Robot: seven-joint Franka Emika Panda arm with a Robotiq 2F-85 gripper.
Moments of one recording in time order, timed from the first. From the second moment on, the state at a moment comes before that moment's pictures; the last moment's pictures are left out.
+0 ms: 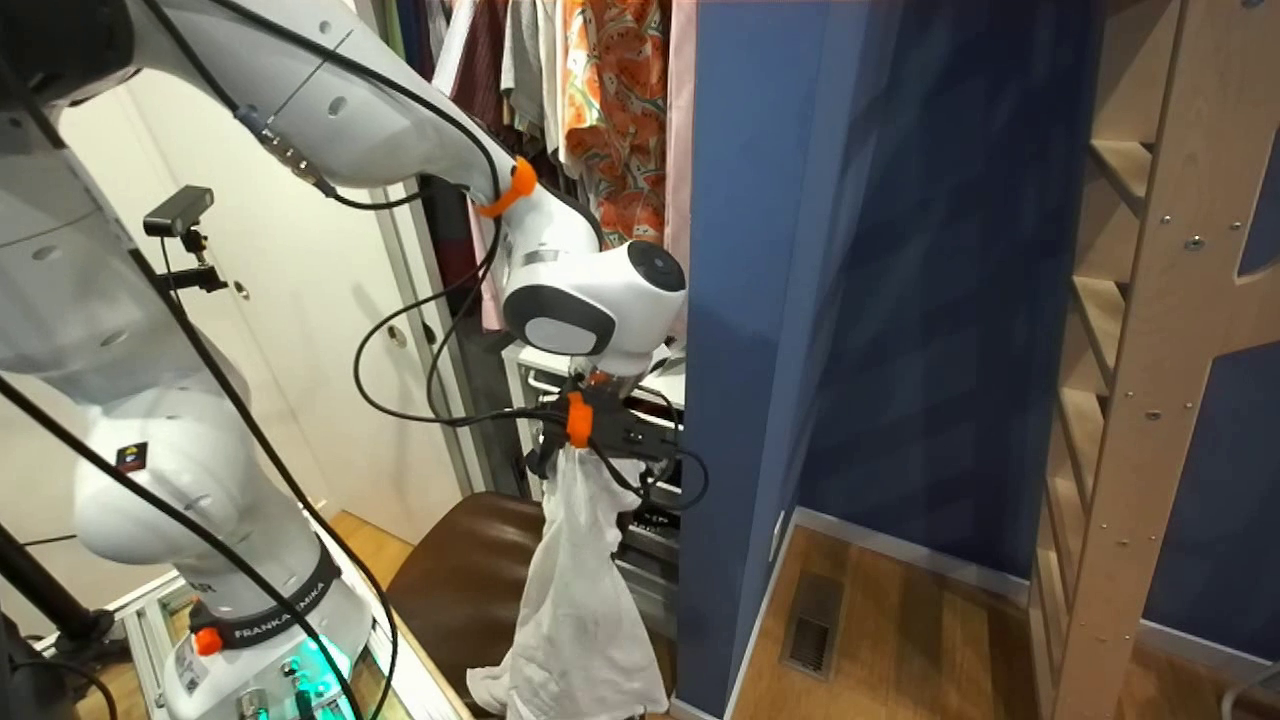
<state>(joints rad) -0.25 -0.09 -0.17 -2.58 0.44 2.19 -1.48</state>
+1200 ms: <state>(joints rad) -0.22 -0.10 -0.21 -2.47 0.74 2.12 -1.52</state>
